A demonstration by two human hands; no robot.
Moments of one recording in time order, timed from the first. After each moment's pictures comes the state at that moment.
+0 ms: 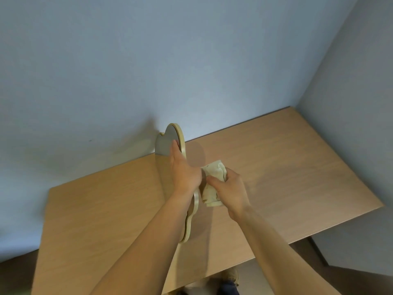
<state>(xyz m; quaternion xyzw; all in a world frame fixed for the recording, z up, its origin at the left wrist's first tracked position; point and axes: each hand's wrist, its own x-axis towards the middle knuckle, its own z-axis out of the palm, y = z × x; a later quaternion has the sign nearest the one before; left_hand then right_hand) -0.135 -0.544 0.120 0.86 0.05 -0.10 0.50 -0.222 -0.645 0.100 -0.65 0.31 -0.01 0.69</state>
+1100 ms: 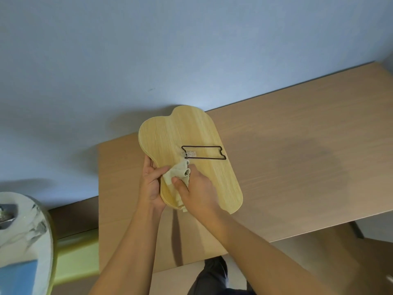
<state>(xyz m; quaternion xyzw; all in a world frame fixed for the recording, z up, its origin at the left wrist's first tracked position) -0.131 -0.221 0.039 0.45 0.17 -0.16 0.86 -0.192 -0.343 0.043 -0.86 0.13 0.06 0.49</state>
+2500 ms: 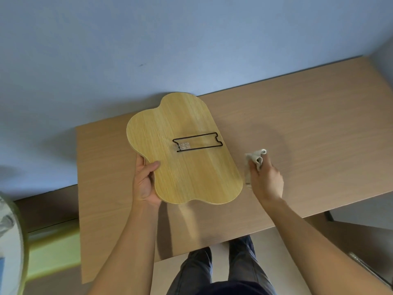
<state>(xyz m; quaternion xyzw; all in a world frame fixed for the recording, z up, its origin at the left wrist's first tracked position) -0.143 -0.203 -0.018 0.36 0.19 -0.14 0.90 -0.240 -0.498 -0.041 -0.91 0.30 -0.03 0.28</state>
